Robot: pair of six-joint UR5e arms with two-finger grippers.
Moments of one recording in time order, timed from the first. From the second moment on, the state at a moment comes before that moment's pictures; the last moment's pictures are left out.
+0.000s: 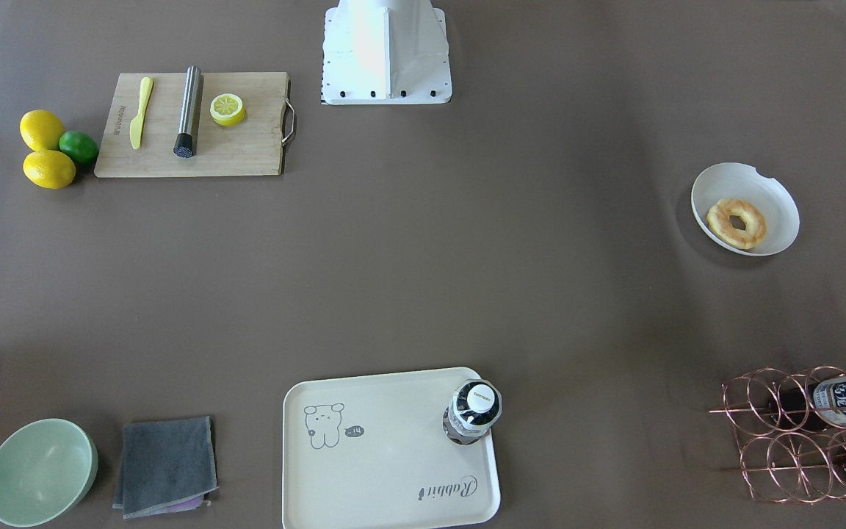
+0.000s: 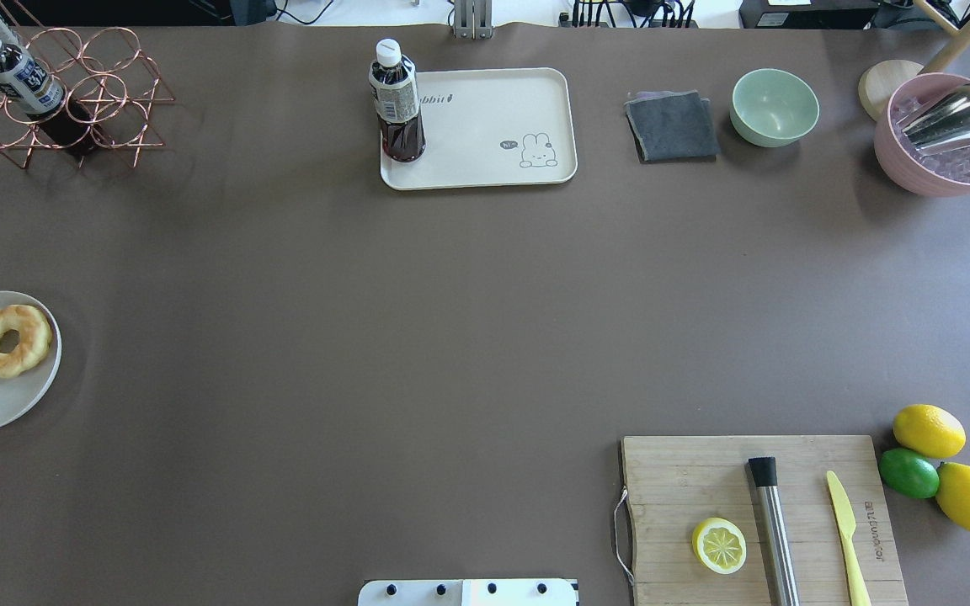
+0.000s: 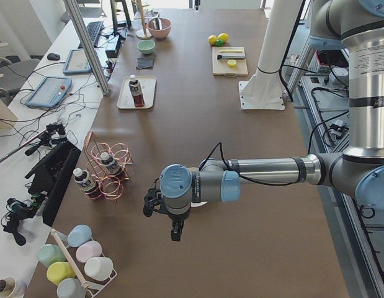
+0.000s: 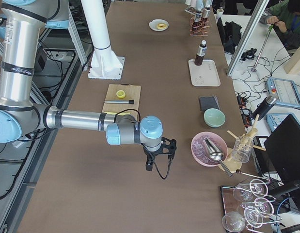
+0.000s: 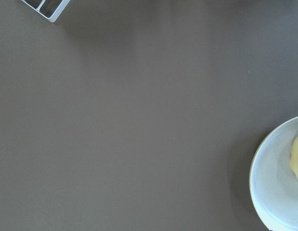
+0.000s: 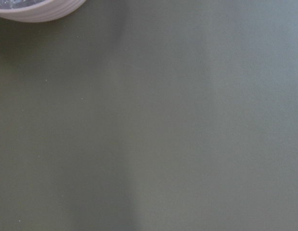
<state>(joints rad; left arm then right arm) -1.64 -1.44 -1.65 -1.59 -2.35 0.17 1.52 -1.80 1.73 -1.40 2.35 0.27</state>
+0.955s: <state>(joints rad) -1.64 -1.44 -1.65 -1.59 -2.35 0.16 1.52 -1.80 1.73 -1.40 2.35 0.26</state>
